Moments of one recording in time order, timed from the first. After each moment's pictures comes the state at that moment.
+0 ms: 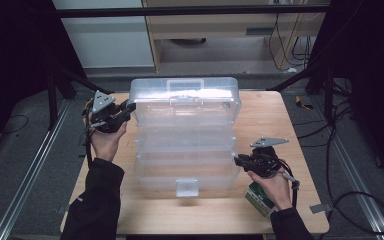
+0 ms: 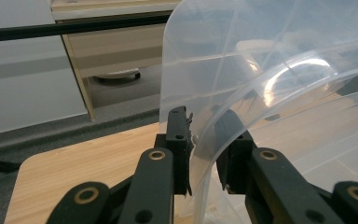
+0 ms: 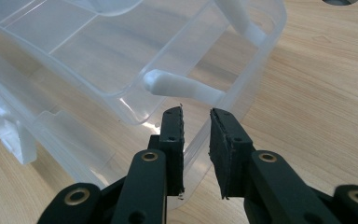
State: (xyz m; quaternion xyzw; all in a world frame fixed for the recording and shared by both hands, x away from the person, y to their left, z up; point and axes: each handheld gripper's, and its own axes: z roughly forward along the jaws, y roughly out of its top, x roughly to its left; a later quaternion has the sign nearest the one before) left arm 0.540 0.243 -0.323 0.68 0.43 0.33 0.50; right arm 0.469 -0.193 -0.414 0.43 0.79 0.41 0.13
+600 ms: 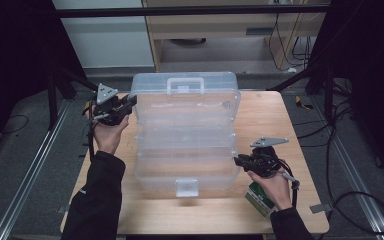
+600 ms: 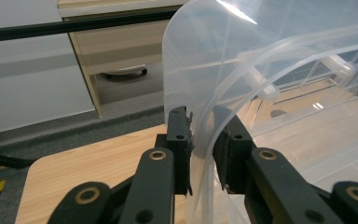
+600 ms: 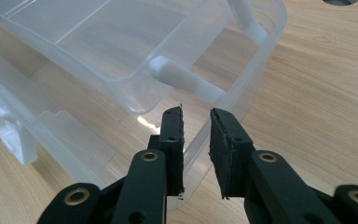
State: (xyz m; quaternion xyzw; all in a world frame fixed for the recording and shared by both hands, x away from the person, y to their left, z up) left arm 0.558 0.237 -0.316 0.69 0.44 0.33 0.48; right arm 0.469 -0.193 -0.414 0.43 0.79 0.41 0.13
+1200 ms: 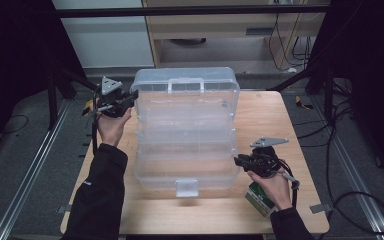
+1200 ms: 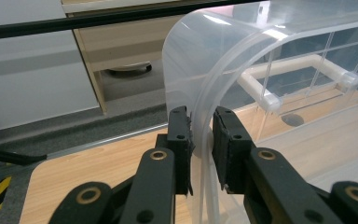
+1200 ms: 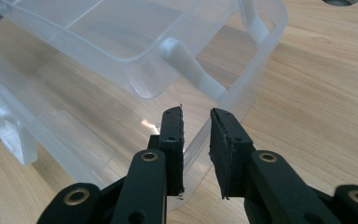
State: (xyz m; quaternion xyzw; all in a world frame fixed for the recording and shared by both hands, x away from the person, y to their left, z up) left arm 0.583 0.233 -0.314 0.69 0.45 0.33 0.47; right arm 0.470 -0.193 -0.414 0.43 0.79 0.41 0.13
